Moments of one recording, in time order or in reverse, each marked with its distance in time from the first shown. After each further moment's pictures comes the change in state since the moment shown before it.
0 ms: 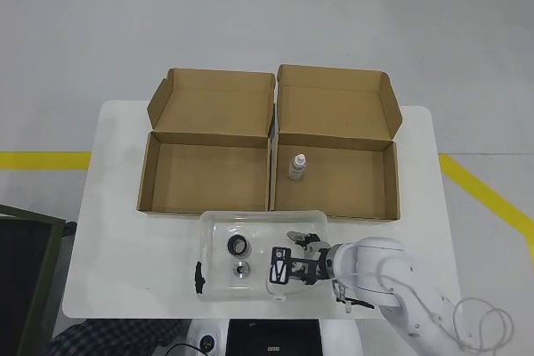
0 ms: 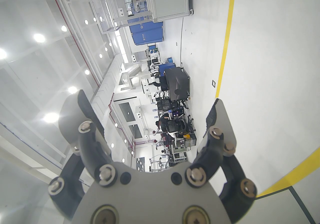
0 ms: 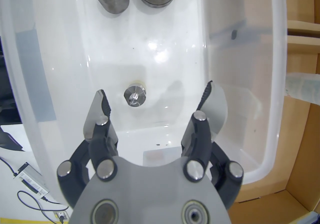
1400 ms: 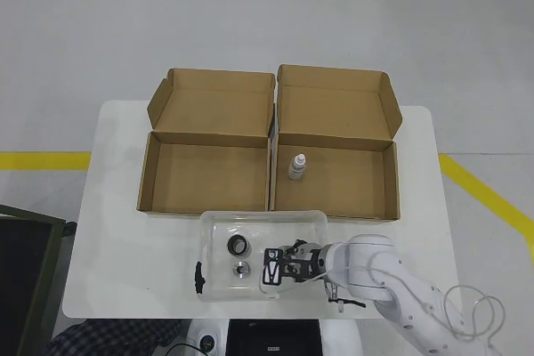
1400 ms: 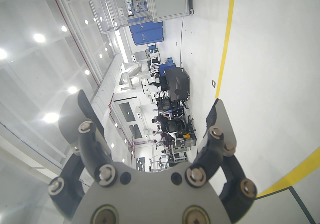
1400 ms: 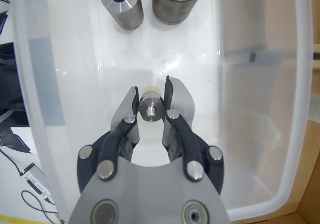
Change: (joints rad) left arm 0.000 0.000 0.000 0.000 0.000 0.000 0.000; right arm 0.068 0.024 -0.076 0.049 0.077 0.043 -0.078
